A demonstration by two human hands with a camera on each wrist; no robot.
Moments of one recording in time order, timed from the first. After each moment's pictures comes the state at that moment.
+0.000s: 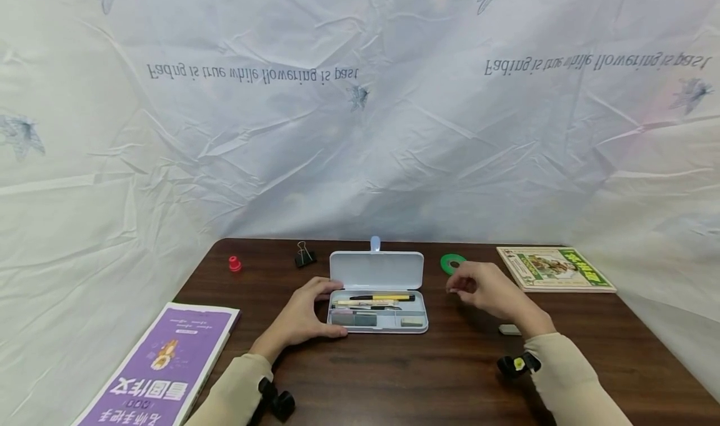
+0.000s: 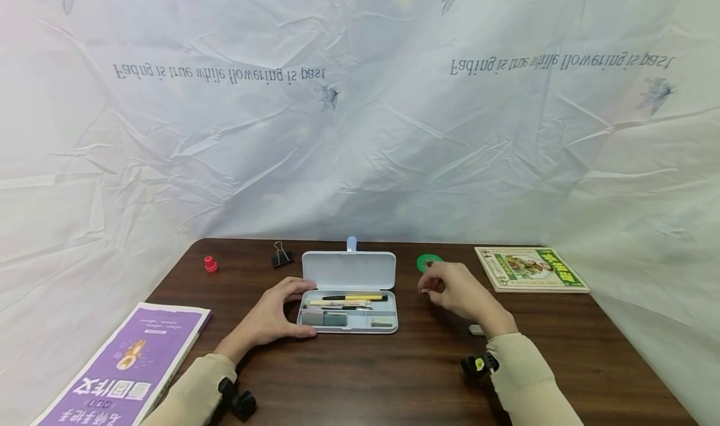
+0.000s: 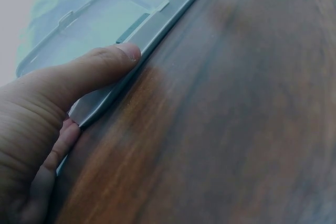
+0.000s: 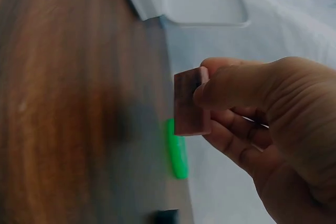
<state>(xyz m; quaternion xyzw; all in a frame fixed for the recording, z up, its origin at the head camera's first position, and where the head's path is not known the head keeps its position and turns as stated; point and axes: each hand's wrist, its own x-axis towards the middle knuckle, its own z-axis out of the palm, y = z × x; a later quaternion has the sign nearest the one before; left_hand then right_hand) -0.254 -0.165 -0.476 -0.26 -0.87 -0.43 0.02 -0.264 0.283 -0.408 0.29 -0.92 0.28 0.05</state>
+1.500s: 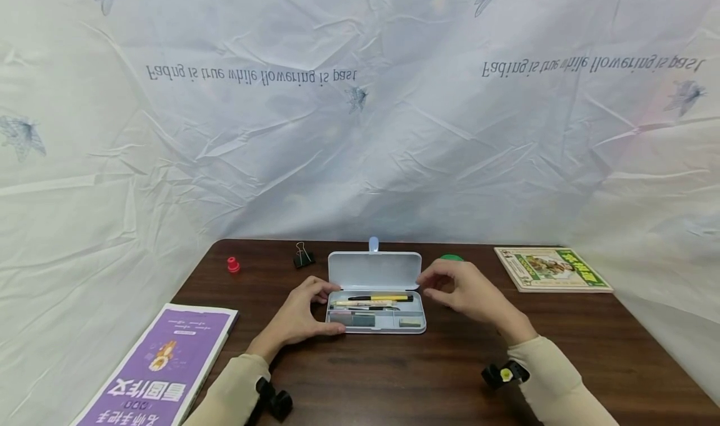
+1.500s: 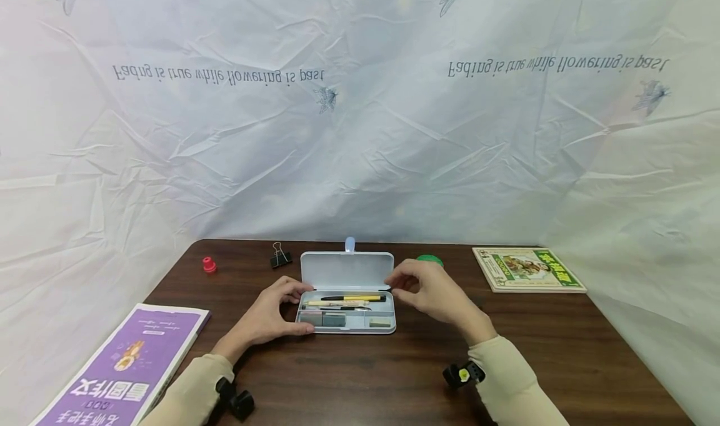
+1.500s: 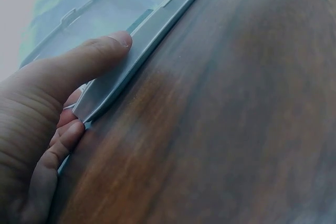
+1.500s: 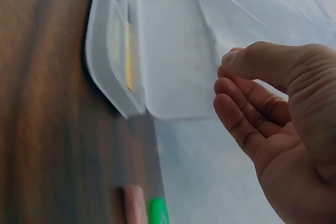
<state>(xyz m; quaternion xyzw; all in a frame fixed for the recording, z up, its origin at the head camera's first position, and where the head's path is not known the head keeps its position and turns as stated) -0.254 -0.167 -0.478 -0.26 -0.87 -0.42 0.05 -0.243 0.231 -0.387 0.34 -0.87 0.35 0.06</state>
